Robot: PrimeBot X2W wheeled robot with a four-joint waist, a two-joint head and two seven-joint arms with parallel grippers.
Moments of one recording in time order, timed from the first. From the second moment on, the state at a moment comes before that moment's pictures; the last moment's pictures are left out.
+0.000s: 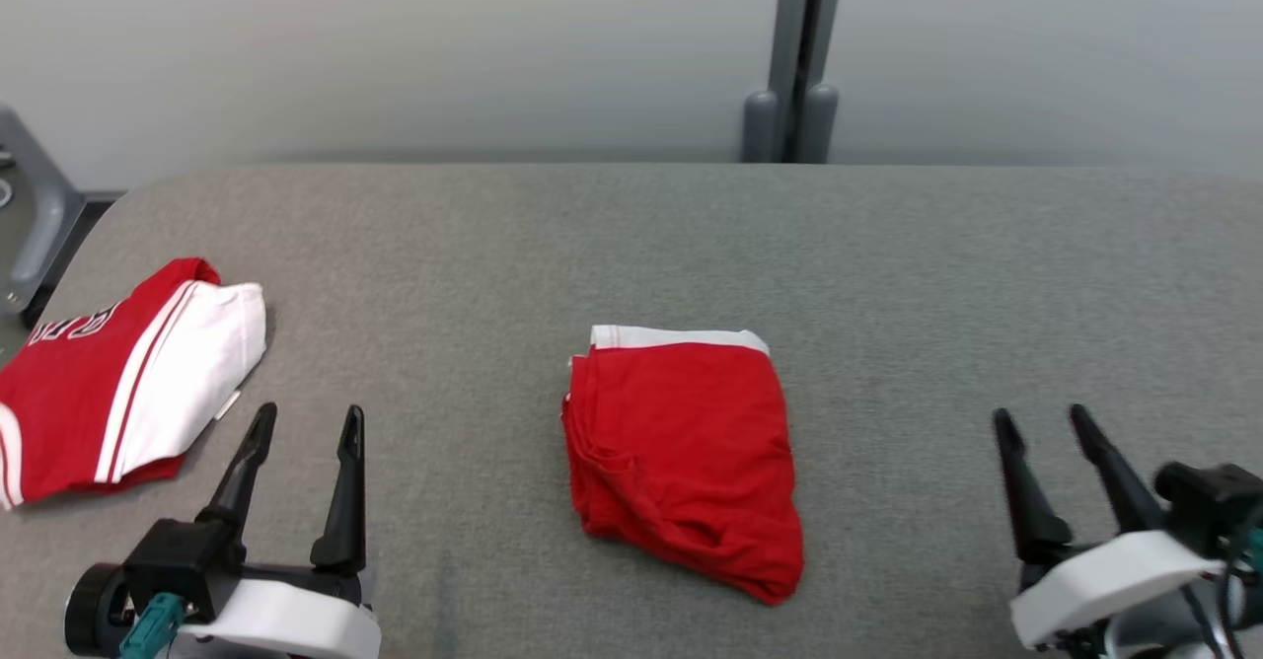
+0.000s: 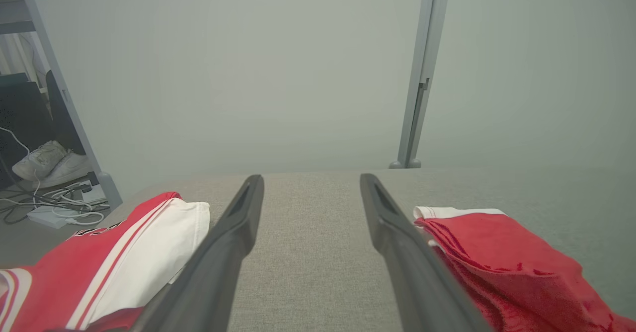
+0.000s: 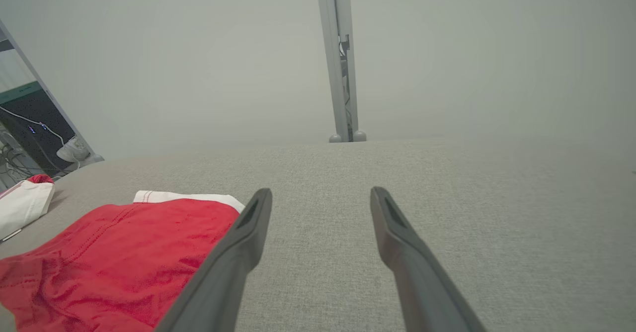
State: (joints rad) left arm 0.05 0.31 -0.24 -0.06 -0.38 0.19 -0.16; right arm 0.02 -0.07 -0.03 0.02 0.26 0.13 0.01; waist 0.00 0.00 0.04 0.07
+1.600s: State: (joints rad) left arm -0.09 0.28 -0.25 0.01 -0.39 0.16 -0.24; right arm -0.44 -0.34 0.67 0.56 0.65 0.13 0.01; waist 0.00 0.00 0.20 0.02
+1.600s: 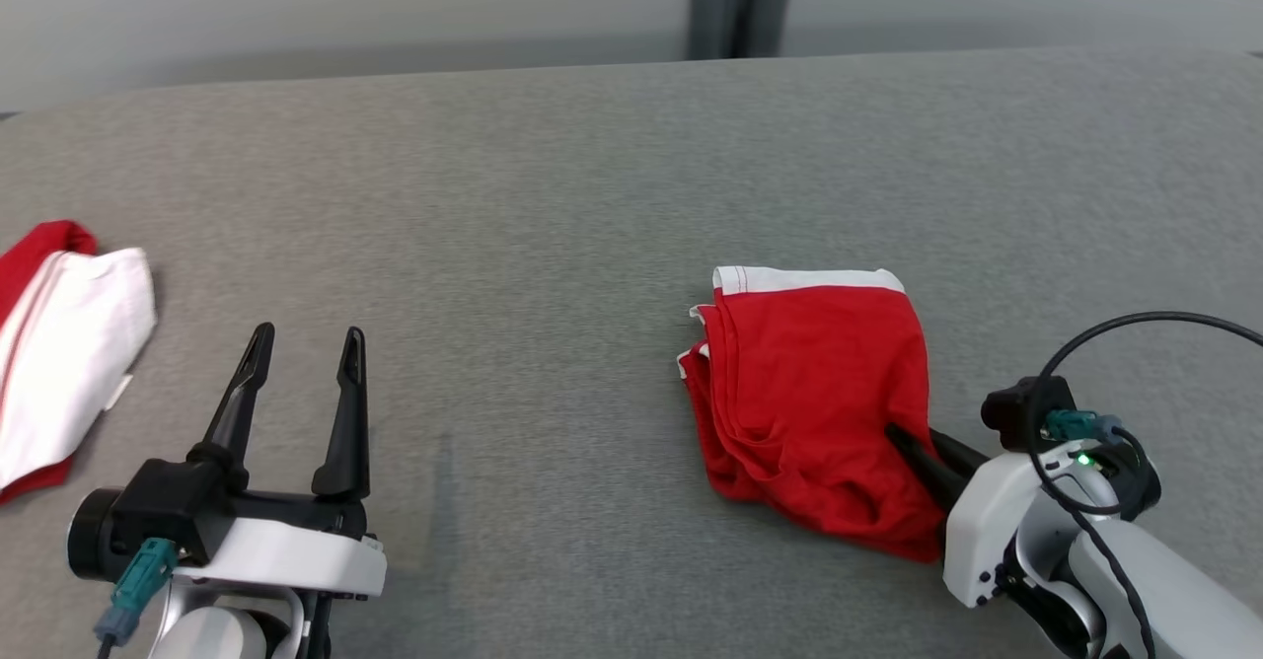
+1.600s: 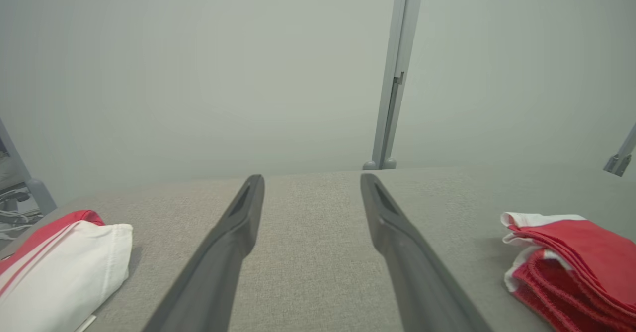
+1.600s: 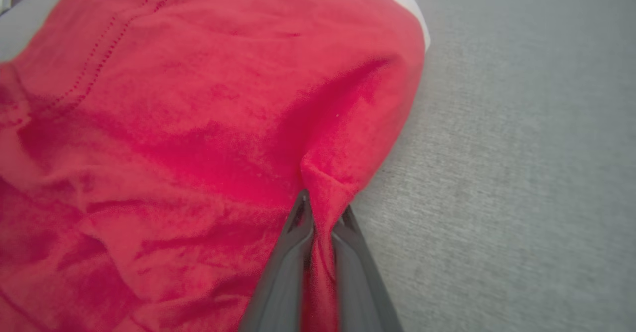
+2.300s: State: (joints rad) left arm -0.25 0.39 -0.27 -0.13 -0.34 0.13 -0.15; right arm -0.76 -0.71 0.77 0.54 0.47 0.13 0.07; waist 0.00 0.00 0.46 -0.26
